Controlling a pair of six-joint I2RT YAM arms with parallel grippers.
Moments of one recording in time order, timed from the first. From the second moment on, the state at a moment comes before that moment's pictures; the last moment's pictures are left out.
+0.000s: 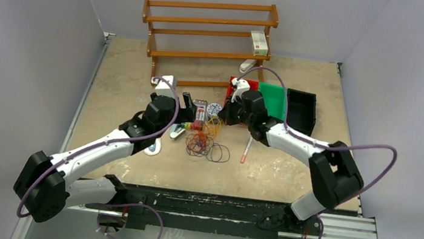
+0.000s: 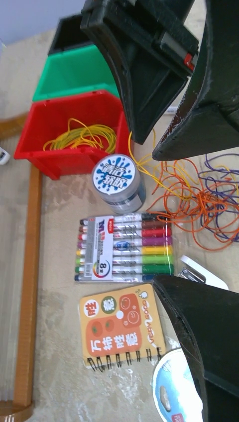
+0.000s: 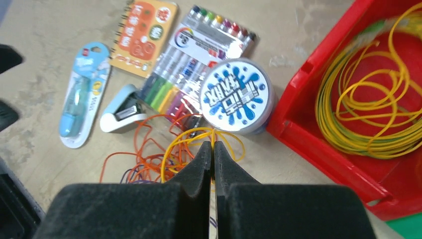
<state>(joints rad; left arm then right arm) -0.66 1.14 0.72 -0.01 -0.37 -0.56 0.62 1.61 0.92 0.14 -0.13 0.34</state>
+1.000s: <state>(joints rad) -0.70 1.14 0.36 0.90 -0.08 -0.15 0.62 1.45 1.13 -0.11 -0.47 0.07</state>
